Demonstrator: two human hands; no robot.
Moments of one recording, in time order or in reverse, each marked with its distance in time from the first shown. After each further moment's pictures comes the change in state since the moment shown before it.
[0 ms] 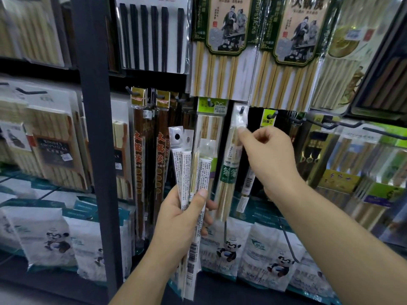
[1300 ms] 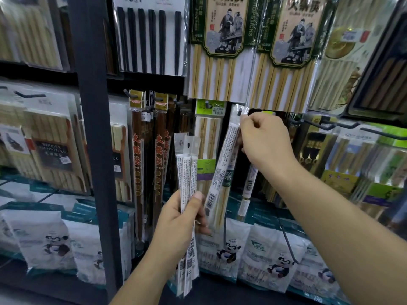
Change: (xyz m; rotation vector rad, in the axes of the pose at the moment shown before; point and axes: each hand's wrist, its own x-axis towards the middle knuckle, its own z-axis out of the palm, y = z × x) left_hand 0.003 -0.008 -0.004 0.034 0.031 -0.116; right_hand 0.019 -0.021 -0.002 -0.203 -0.080 -0.123
